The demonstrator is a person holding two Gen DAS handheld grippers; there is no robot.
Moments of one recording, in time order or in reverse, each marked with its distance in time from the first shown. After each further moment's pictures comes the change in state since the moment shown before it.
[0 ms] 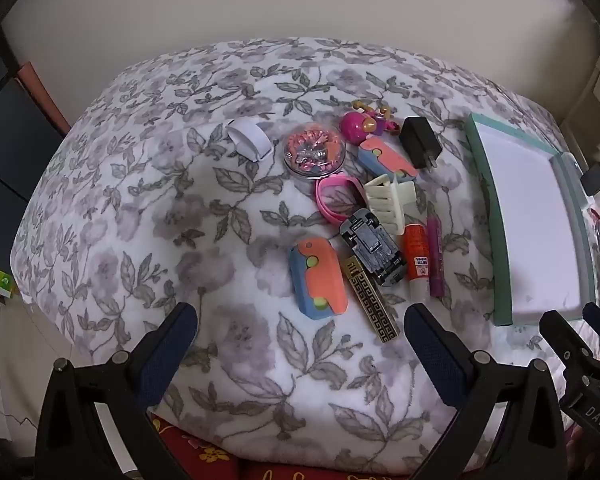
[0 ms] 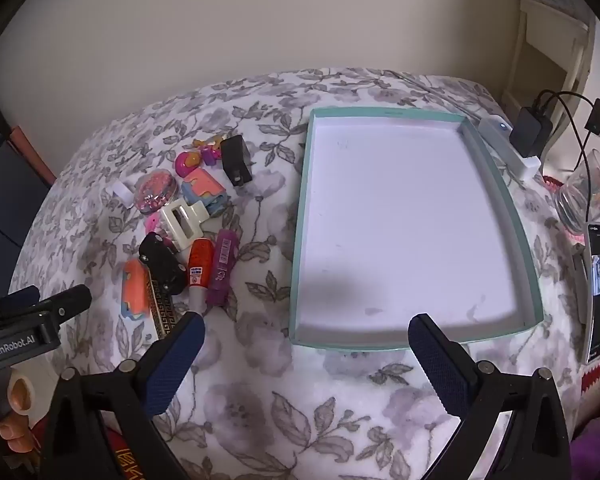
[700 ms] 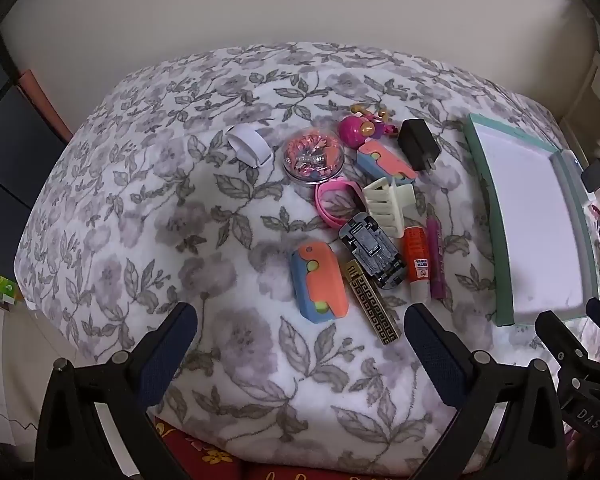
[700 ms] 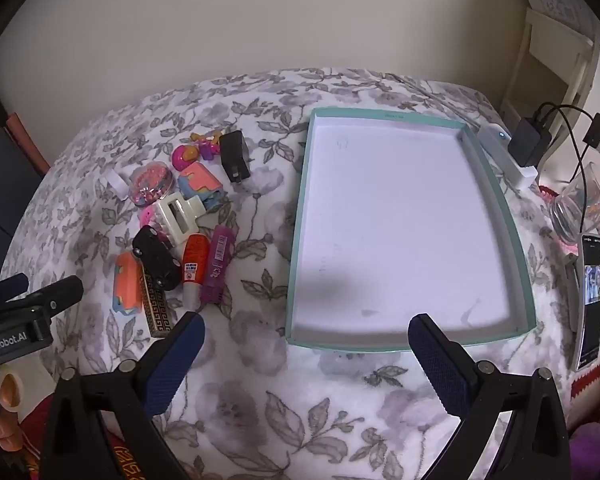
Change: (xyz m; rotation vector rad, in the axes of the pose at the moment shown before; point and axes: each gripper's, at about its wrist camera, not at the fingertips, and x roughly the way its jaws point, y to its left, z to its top) left arm -0.003 -0.002 0.000 0.020 -0.016 0.015; right arm 0.002 0.008 0.000 -0.046 0.007 -0.045
